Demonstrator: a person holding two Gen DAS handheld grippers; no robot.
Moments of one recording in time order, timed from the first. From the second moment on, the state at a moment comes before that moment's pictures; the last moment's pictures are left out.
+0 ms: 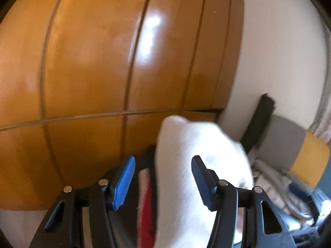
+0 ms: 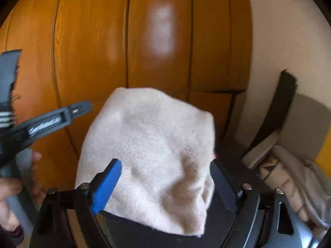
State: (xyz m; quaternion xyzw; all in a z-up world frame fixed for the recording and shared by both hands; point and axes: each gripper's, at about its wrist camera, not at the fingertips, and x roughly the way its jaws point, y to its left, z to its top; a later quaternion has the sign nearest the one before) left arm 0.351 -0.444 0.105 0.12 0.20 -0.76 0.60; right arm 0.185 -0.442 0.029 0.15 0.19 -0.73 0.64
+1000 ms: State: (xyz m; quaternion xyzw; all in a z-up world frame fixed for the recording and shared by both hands) left arm 0.349 -0.394 0.127 0.13 0.12 -0.70 0.69; right arm 0.210 -0.433 0.053 0.12 0.17 -0.78 0.59
